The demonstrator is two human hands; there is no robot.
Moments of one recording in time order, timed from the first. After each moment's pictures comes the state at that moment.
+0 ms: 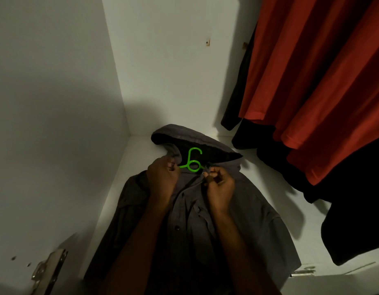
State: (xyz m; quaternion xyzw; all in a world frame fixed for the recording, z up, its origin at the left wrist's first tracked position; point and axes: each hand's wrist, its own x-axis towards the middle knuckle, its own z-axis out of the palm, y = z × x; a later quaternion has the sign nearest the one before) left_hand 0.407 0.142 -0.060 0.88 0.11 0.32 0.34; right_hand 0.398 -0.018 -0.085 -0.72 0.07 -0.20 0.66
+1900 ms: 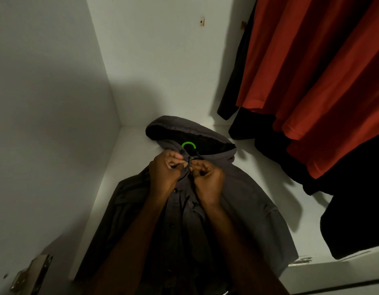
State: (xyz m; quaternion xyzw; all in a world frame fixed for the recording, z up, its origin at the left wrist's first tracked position) left_hand 0.401 0.123 -0.063 0.81 0.06 0.19 0.55; right_hand 0.400 -0.004 -0.084 -0.77 0.00 -0.19 0.61
